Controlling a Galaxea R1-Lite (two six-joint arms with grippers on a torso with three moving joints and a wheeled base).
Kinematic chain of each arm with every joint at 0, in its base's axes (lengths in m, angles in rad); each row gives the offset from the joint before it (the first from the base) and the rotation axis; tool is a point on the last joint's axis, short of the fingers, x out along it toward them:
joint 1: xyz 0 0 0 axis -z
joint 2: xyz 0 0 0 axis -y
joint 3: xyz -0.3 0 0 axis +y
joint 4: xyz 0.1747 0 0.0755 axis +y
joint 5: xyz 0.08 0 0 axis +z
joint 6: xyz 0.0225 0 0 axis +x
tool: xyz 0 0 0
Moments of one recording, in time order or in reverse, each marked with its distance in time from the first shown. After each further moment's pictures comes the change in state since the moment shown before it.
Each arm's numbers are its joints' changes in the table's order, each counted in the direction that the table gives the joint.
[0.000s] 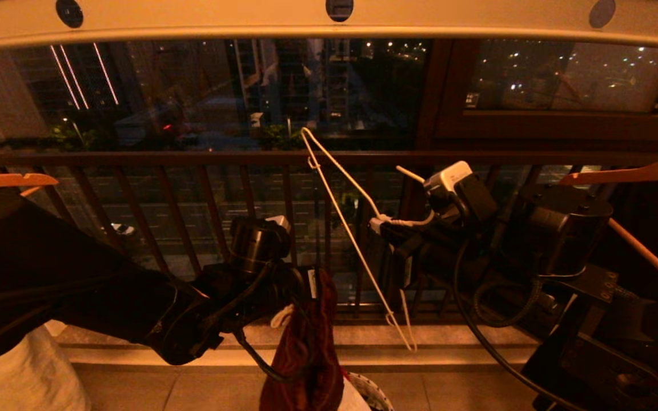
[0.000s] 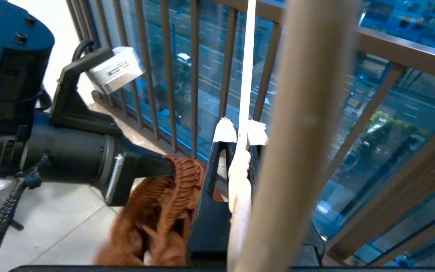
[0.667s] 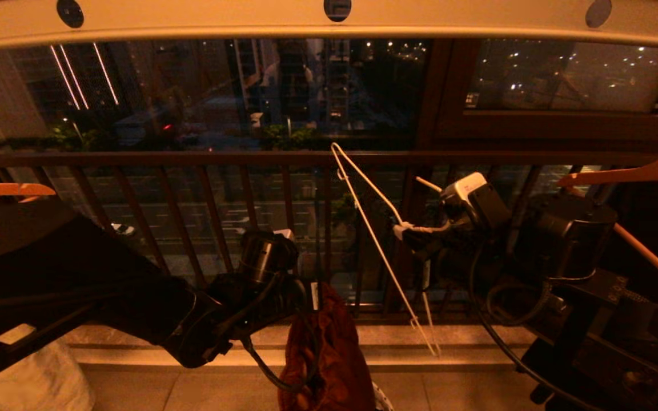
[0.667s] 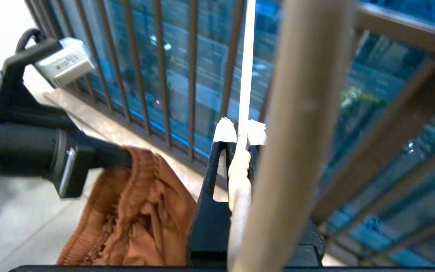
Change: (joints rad) left arm 0.000 -0.070 -0.004 -0.001 0.010 0.026; right arm 0.074 0.012 0.071 -0.002 -0.026 -0.009
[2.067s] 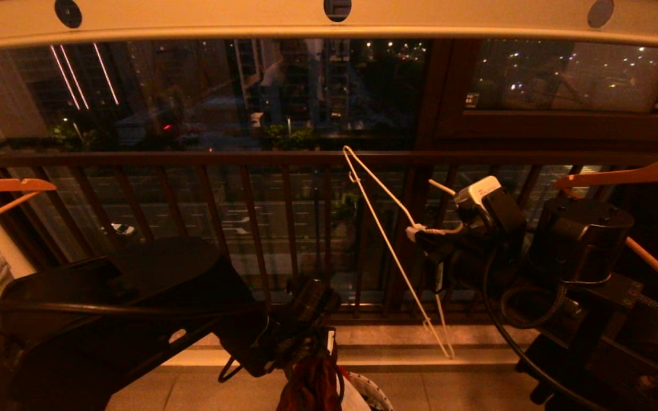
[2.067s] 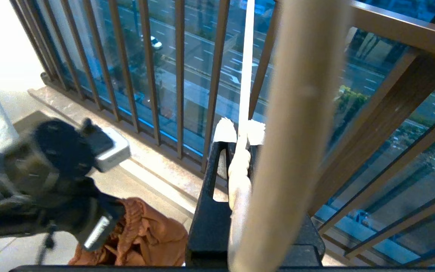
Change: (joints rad) left arm 0.080 -0.273 -0.173 0.252 0.174 0.022; right arm 0.035 0.019 0.041 -0.021 0.003 -0.017
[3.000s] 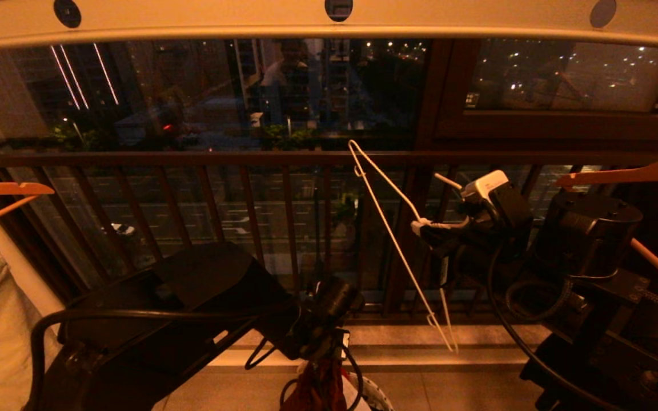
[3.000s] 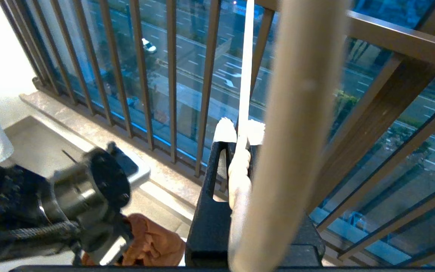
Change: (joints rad) left arm 0.044 -0.109 -0.248 0.265 0.042 -0.008; right arm 0.020 0.010 -0.006 -0.001 0.000 -0.009
